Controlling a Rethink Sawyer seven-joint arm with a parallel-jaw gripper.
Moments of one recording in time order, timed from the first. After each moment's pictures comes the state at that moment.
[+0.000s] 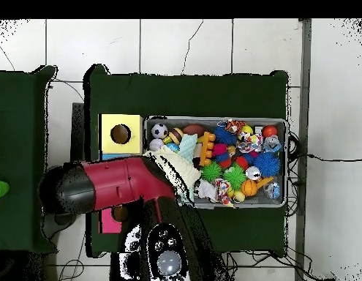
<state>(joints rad) -0.07 -0.92 0.25 1.78 -0.07 0.68 1.92</state>
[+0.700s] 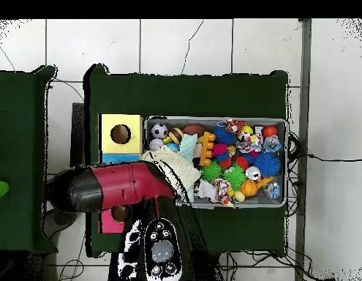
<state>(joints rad) -0.01 -0.83 0.13 1.77 -0.07 0.58 1.92</state>
